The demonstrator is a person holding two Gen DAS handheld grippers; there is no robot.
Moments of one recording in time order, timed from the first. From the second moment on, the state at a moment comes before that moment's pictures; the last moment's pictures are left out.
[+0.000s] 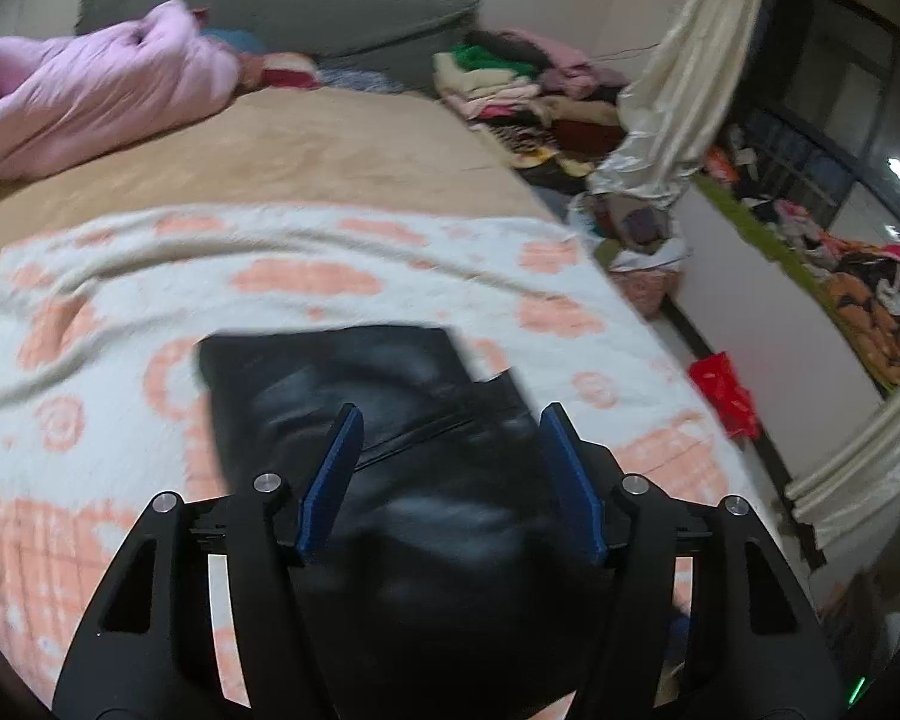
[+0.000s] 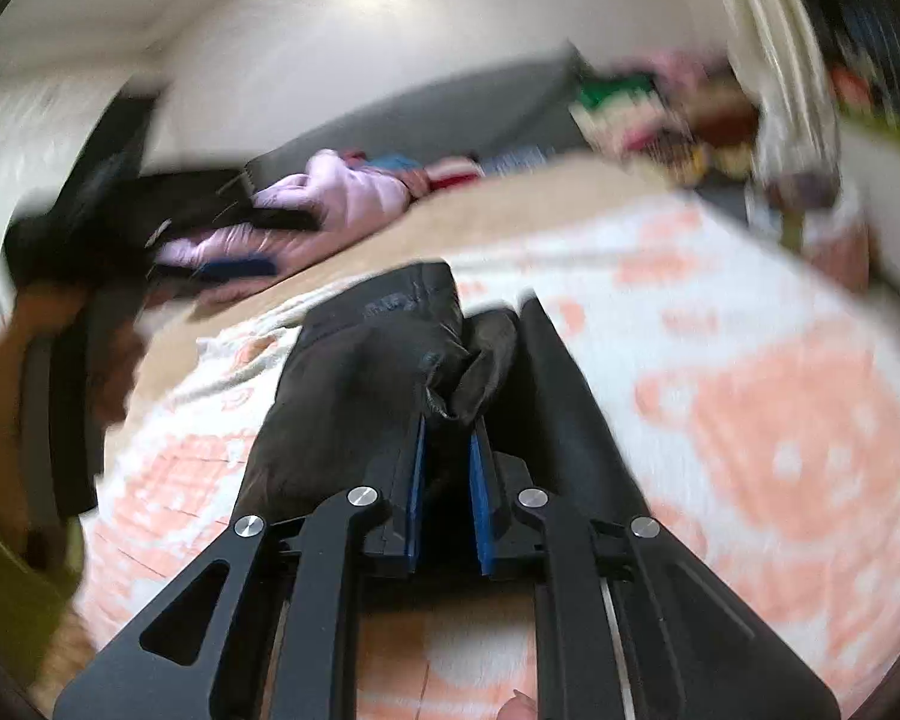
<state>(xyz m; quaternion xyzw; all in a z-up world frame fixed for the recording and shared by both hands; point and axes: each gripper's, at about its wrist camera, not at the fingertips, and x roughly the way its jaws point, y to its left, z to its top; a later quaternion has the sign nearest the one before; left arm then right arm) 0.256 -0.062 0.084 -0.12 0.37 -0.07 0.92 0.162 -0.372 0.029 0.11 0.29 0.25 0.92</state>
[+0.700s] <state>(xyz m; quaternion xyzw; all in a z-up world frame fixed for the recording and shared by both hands) 0.223 -0.014 0.003 -0.17 0.43 -0.04 0.88 0.241 -0.331 0.048 0.10 0.35 0.31 0.88</state>
